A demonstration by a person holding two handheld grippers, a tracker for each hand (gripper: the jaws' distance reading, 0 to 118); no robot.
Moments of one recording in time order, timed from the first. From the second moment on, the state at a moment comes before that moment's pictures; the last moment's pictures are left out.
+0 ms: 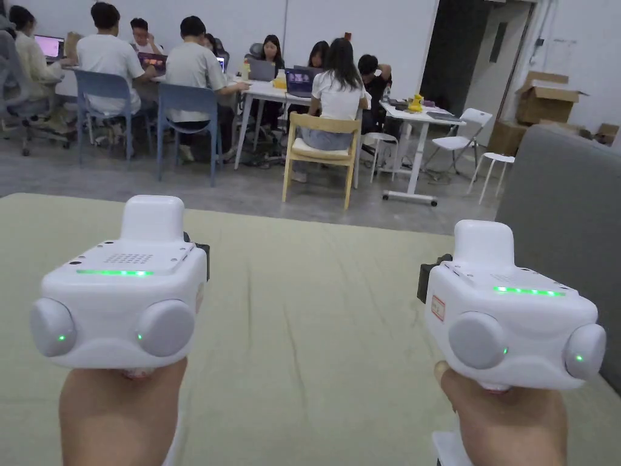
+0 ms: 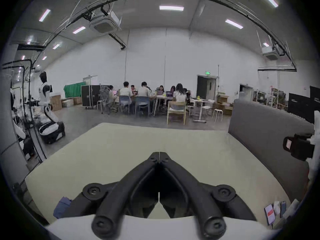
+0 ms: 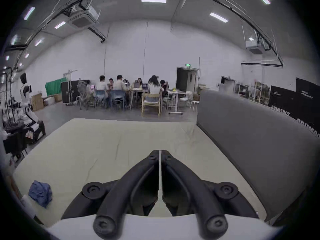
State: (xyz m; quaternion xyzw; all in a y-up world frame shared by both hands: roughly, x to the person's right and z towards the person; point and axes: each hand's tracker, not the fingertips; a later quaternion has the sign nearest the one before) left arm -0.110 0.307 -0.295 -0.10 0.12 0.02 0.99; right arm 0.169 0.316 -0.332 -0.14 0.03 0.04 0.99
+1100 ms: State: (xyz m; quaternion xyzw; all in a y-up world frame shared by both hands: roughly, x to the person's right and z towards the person) left arm -0.131 0.349 -0.265 -0.06 0.12 -0.01 0.99; right arm 0.175 0.343 -0.326 -0.14 0.05 0.00 0.99
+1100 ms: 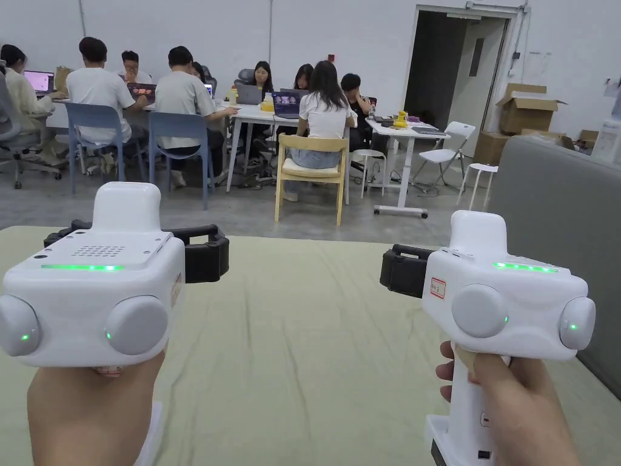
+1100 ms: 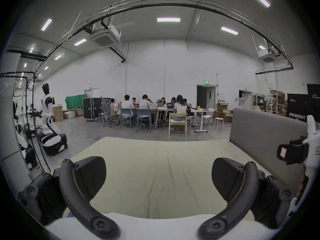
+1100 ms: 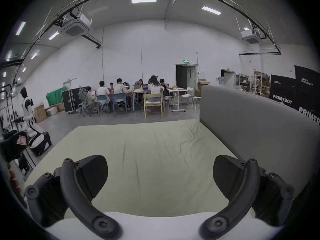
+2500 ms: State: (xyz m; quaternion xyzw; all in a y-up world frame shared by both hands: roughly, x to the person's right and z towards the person) left arm -0.128 0.348 -0.267 -0.07 0.10 0.00 0.99; right arm 0.156 0.348 -0.320 -0.15 0.06 0.02 0.99
